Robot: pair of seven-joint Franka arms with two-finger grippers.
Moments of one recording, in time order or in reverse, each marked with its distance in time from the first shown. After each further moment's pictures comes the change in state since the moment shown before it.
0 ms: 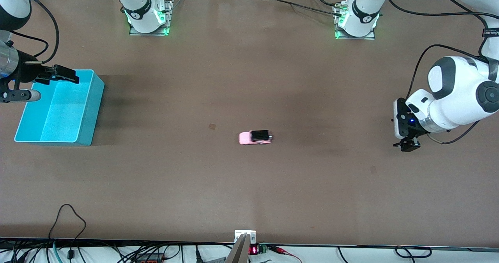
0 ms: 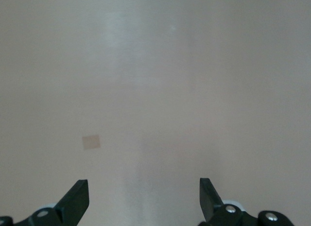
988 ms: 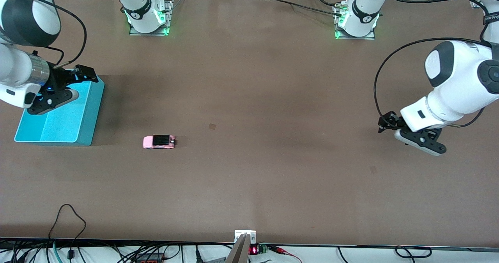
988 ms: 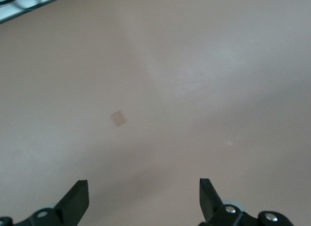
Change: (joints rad) left arm -0.119 -0.070 0.057 0.072 -0.002 -0.003 -1.211; right arm 0.058 0.040 0.003 -0.087 0.000 0.090 -0.415
